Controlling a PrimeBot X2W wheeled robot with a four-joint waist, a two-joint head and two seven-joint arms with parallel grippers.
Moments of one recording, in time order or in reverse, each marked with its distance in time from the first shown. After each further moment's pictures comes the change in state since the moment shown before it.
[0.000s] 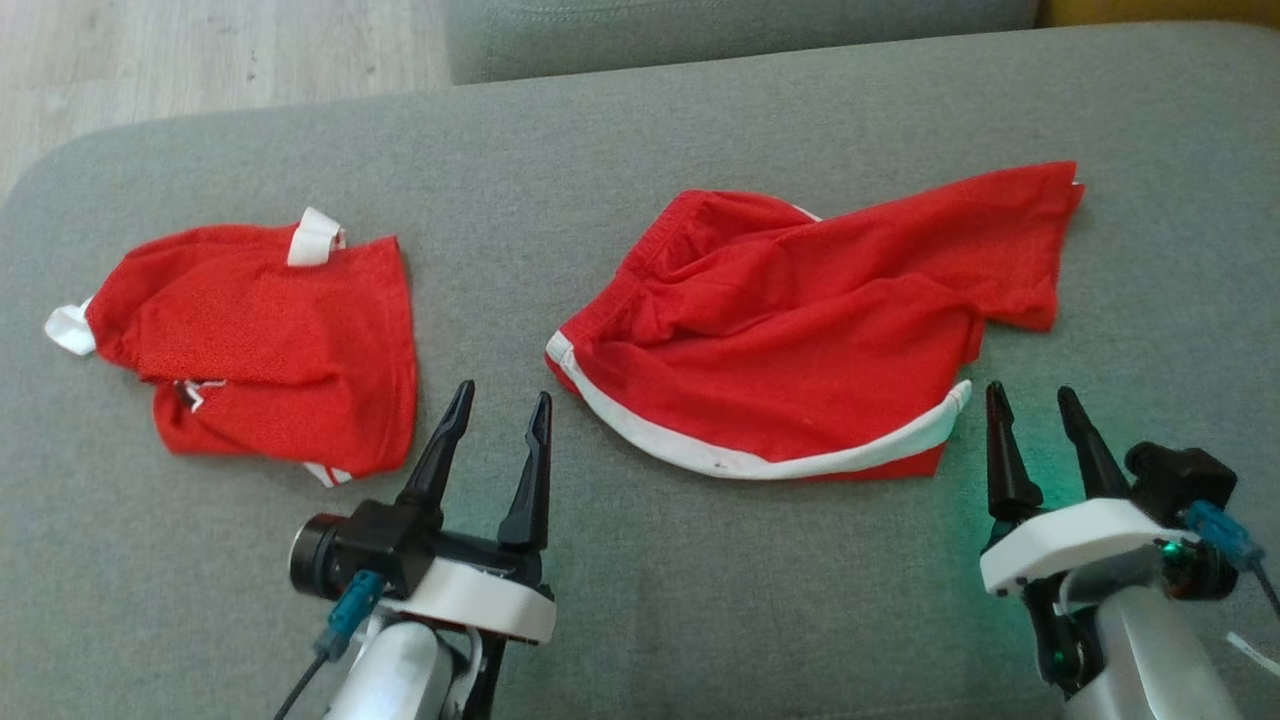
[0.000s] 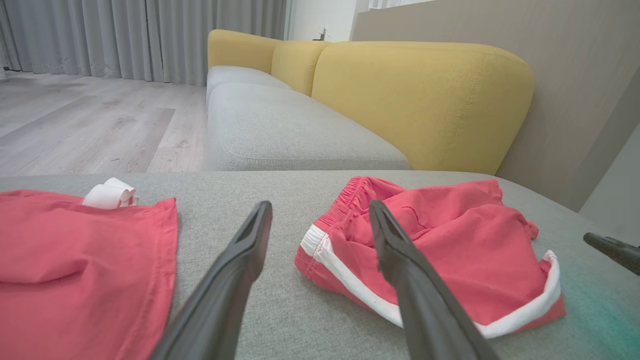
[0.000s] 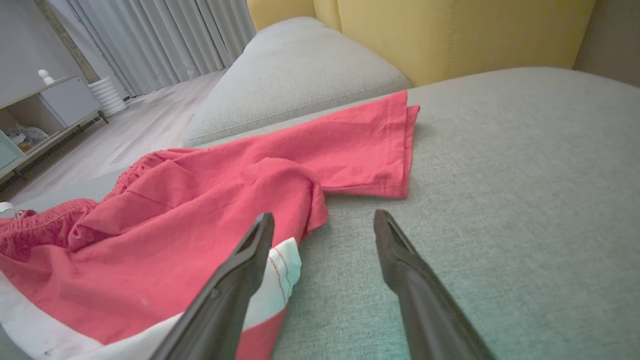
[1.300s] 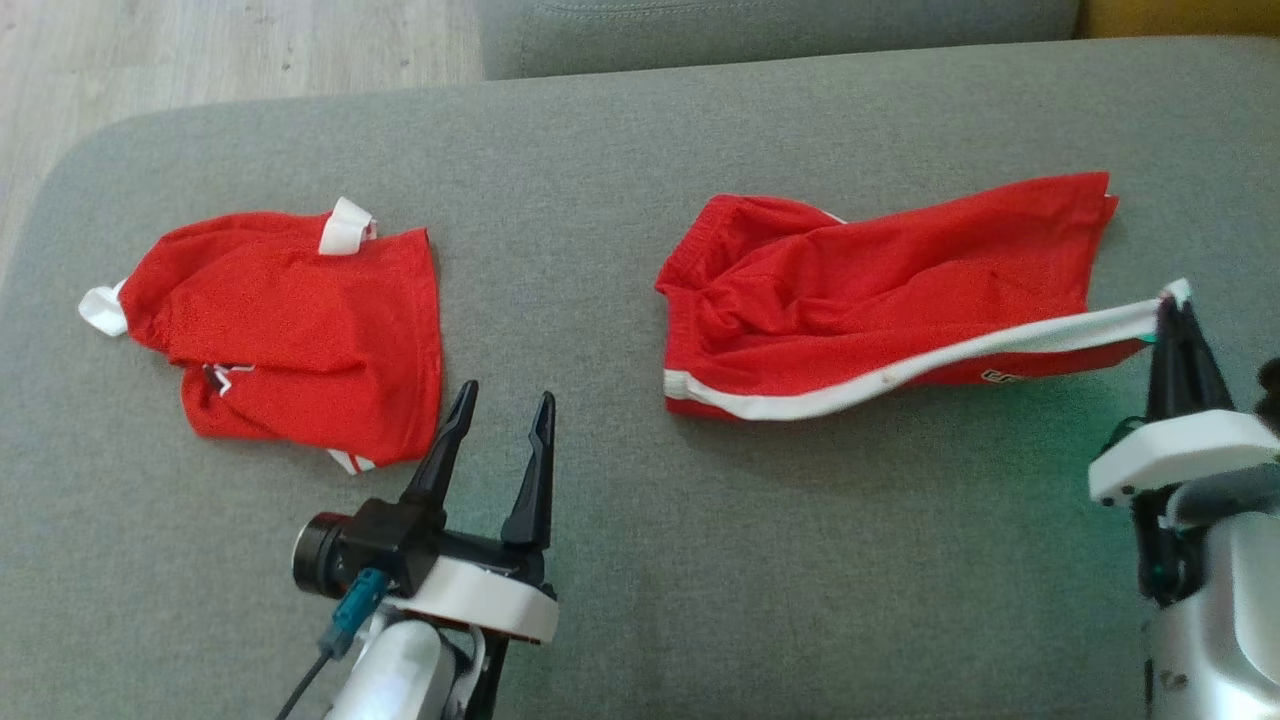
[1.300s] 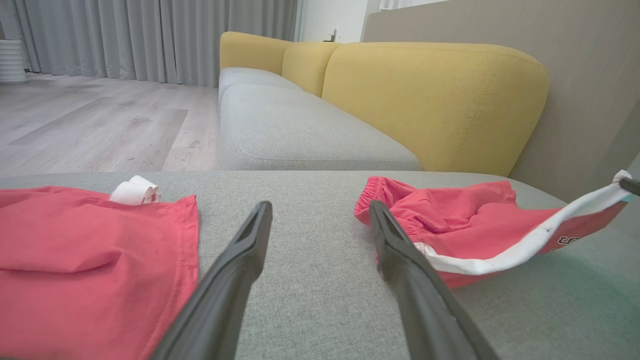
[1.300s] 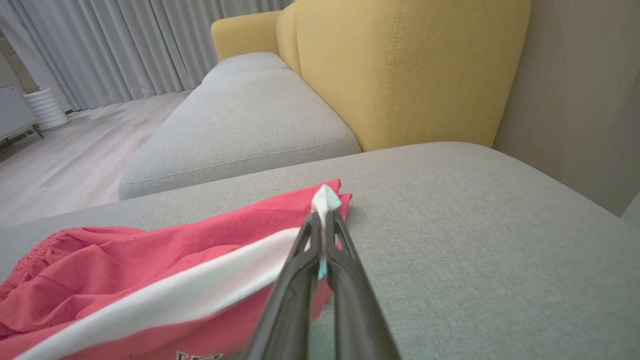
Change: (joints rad) left arm -0.008 0.000 -0.009 0.009 0.000 0.000 0.000; right arm -0.119 0.000 -0.246 -0.054 -0.161 0.000 0.100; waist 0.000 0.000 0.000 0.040
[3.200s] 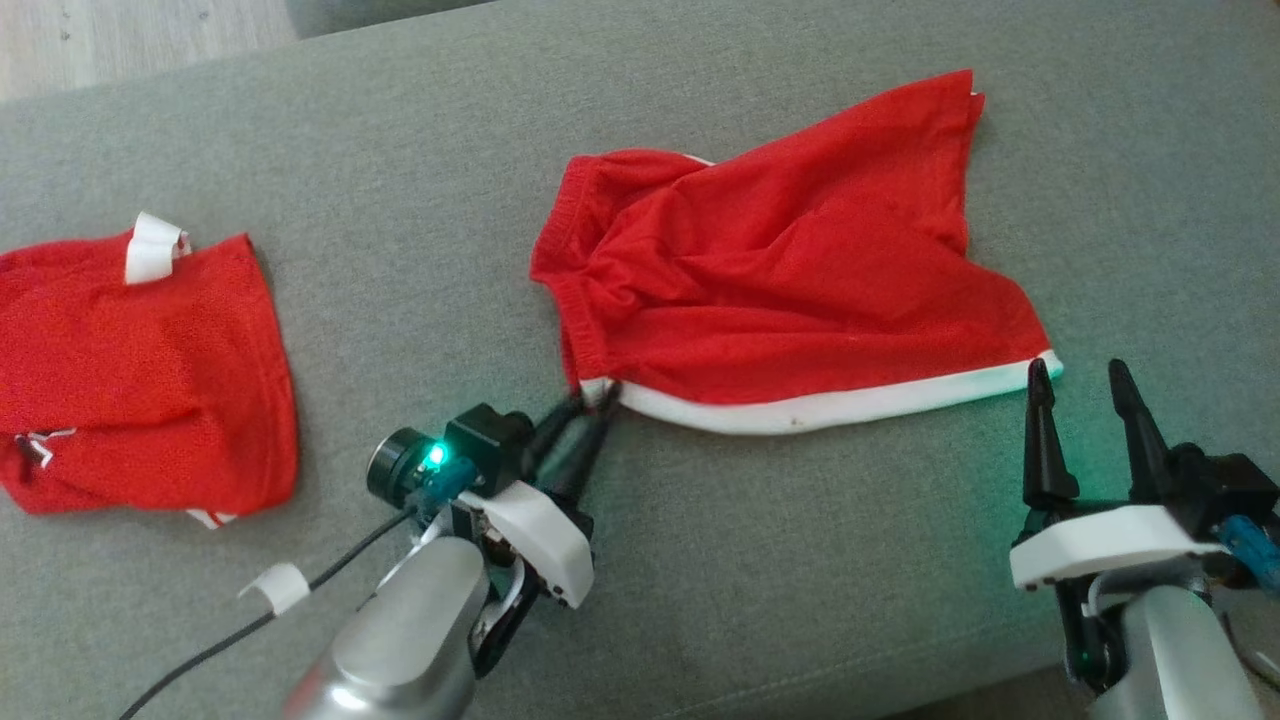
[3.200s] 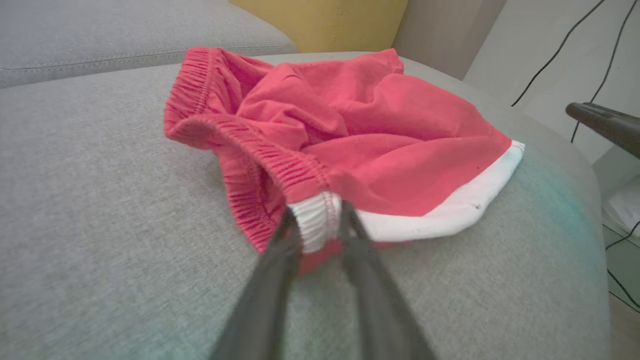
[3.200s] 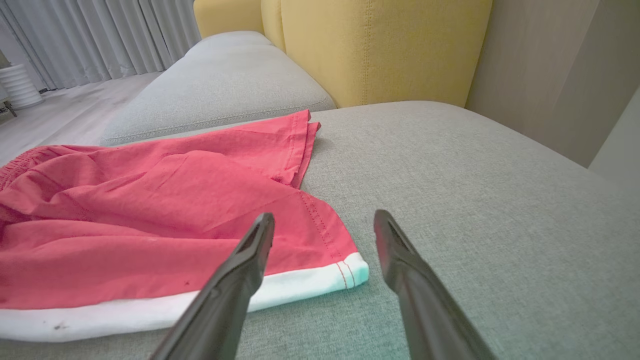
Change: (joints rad) left arm -0.304 0.057 -0.324 0.326 -0.161 -0.105 0.092; right arm 0.155 0.004 0.184 -0.055 0.043 0.000 -0.172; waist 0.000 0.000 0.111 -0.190
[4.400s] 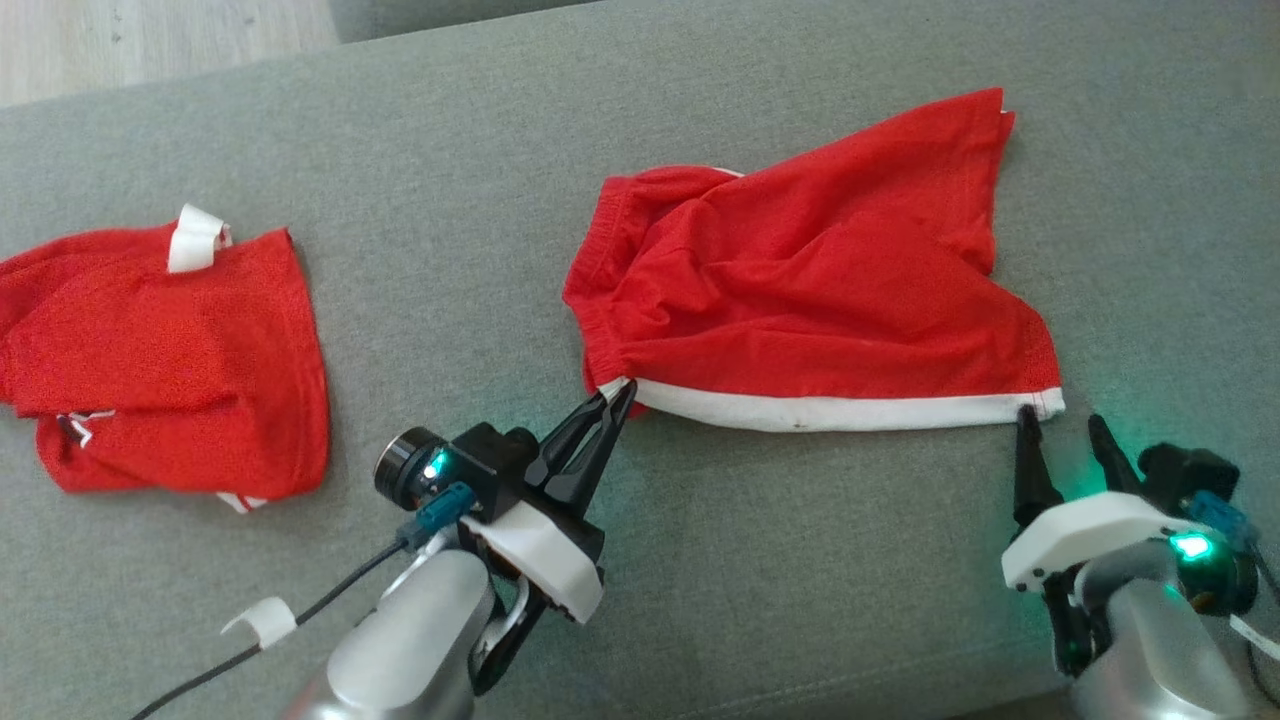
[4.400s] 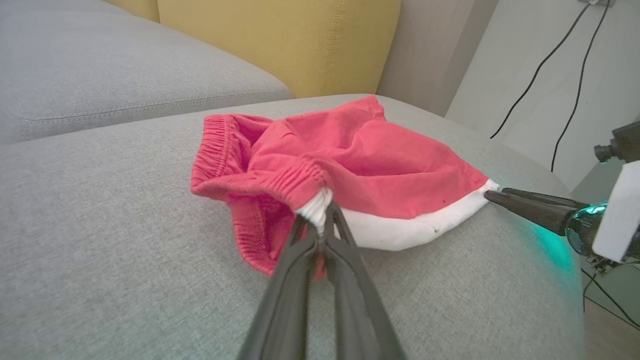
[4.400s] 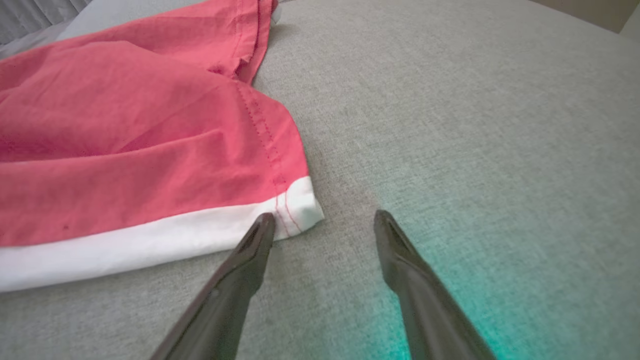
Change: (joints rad) left arm 0.038 0.043 -0.043 -0.134 -0.009 0.010 -0.053; right arm -0.149 -0.001 -0.086 0.384 0.005 0.000 0.047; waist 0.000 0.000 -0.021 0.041
